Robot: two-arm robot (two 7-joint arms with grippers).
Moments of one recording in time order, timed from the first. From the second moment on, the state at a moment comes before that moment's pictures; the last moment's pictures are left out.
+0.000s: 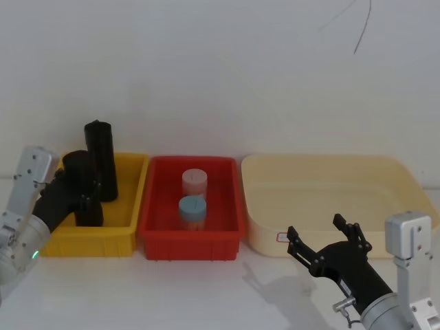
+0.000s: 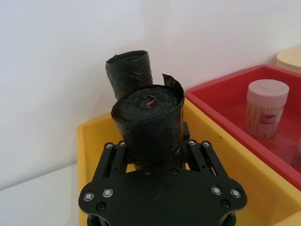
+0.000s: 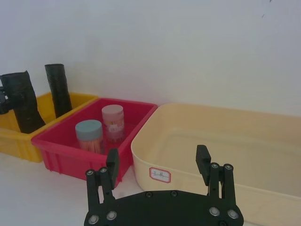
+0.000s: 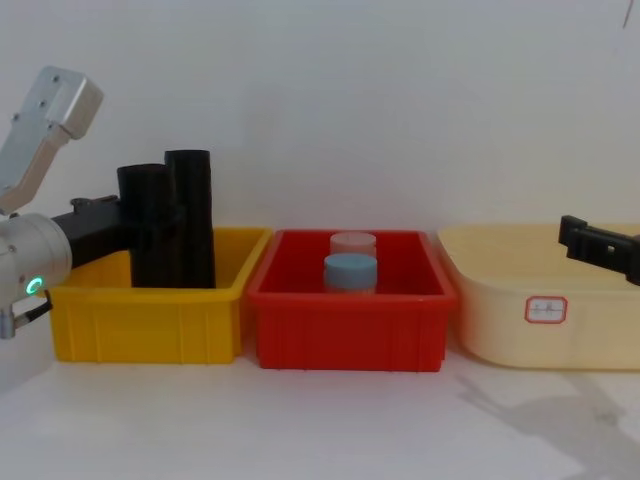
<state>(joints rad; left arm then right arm) -0.67 0.23 0.34 -0.87 -0.21 -0.22 -0.30 -0.01 0.34 -0.23 -1.77 0.29 0.03 0.07</state>
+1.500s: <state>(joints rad) -0.53 0.30 0.37 -1.34 -0.39 -0.31 -0.62 -0.01 0.34 -0.23 -1.77 0.29 0.03 0.07</state>
